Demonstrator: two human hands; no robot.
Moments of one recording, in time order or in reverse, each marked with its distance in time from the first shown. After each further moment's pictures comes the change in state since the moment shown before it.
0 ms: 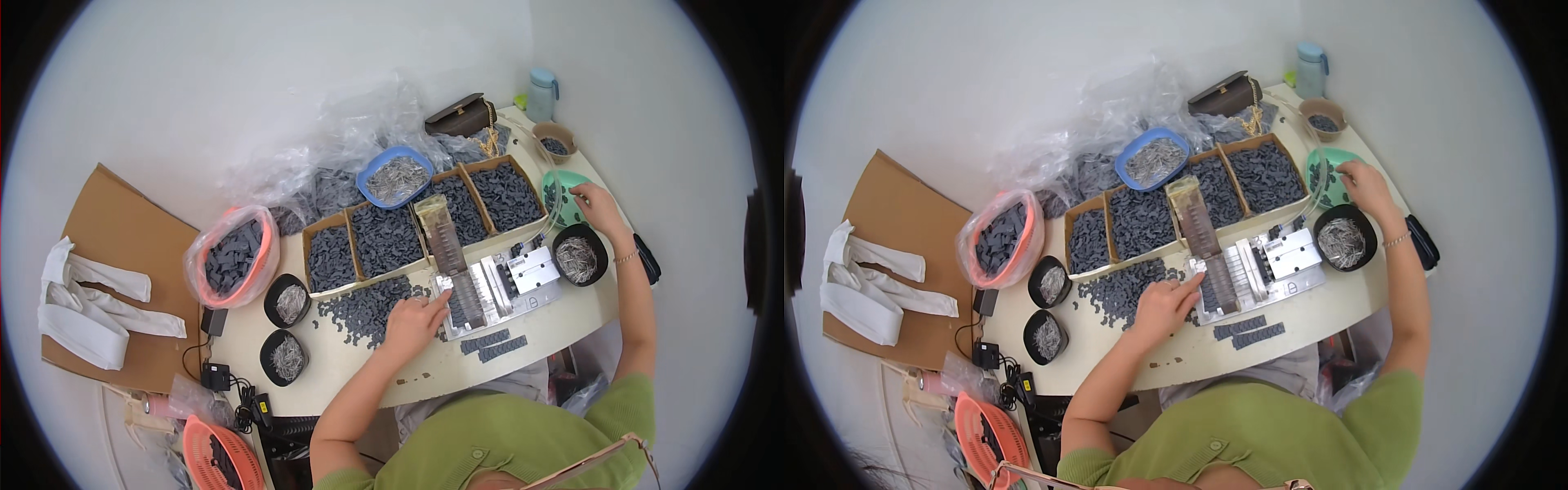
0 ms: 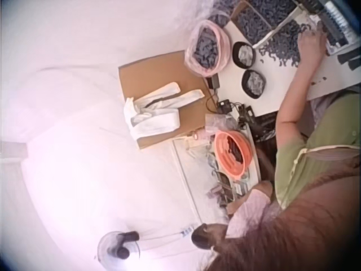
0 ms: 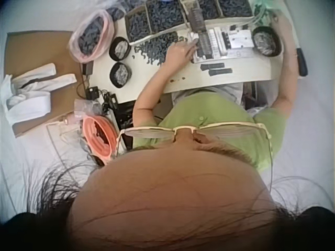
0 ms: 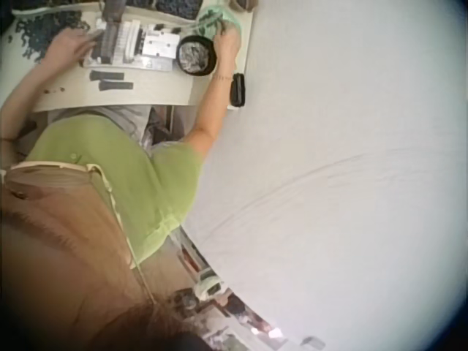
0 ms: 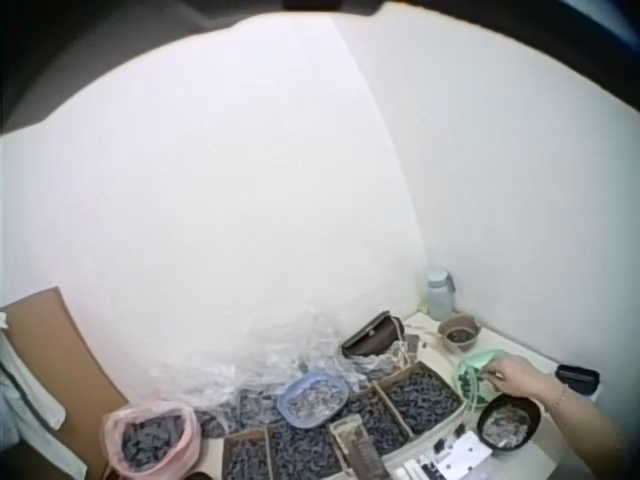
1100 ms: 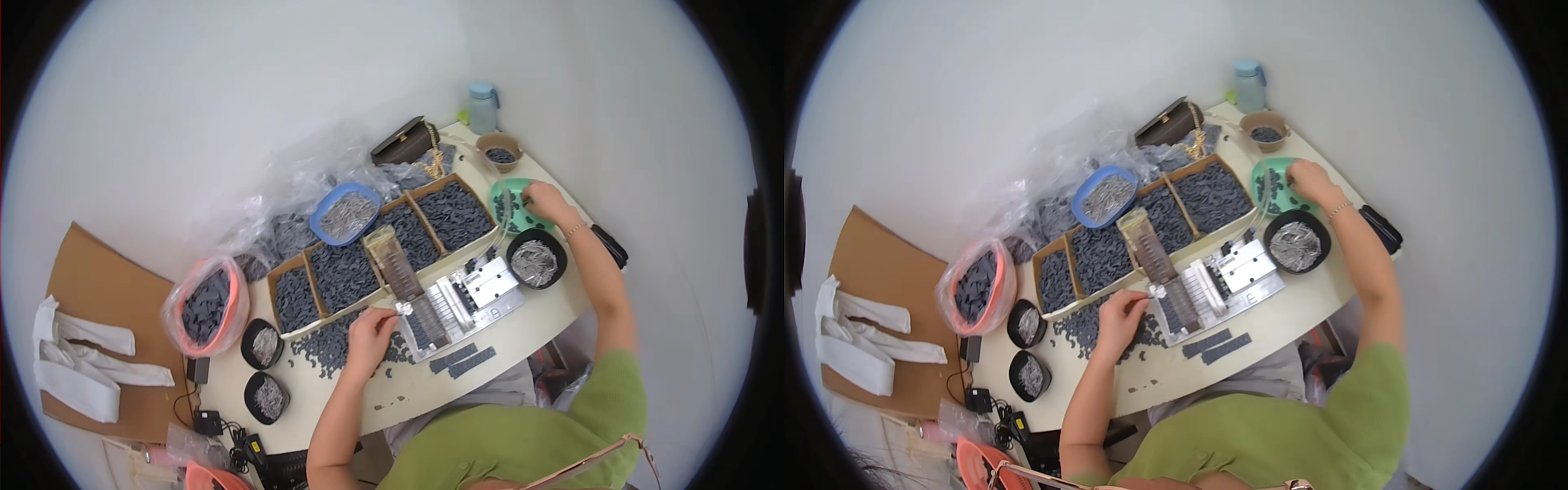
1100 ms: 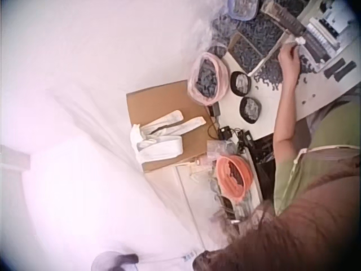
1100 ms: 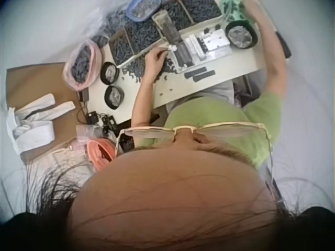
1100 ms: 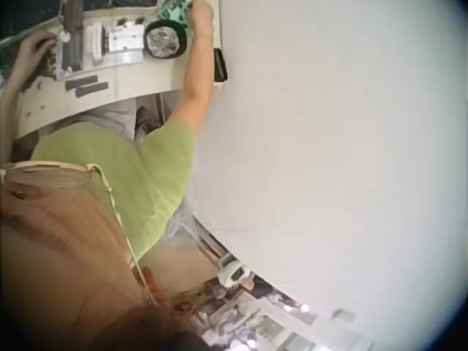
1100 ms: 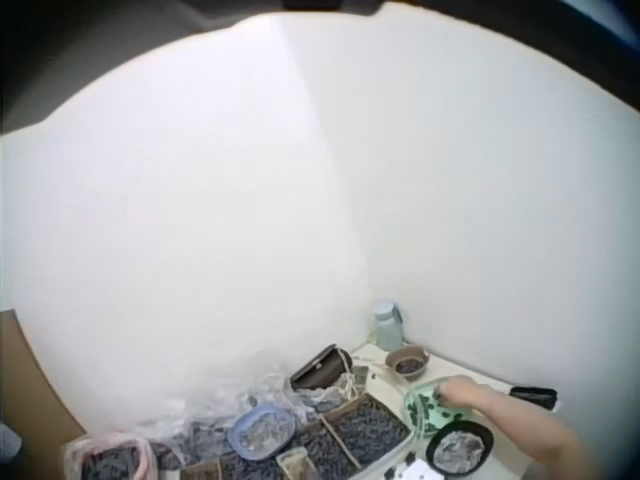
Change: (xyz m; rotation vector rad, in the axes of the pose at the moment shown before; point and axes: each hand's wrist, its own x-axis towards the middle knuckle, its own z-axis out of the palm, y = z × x) left_hand 0.023 -0.013 -0.006 -0.456 0.078 -0.240; right_hand 0.035 0.045 0.023 -0.285 -0.183 -0.001
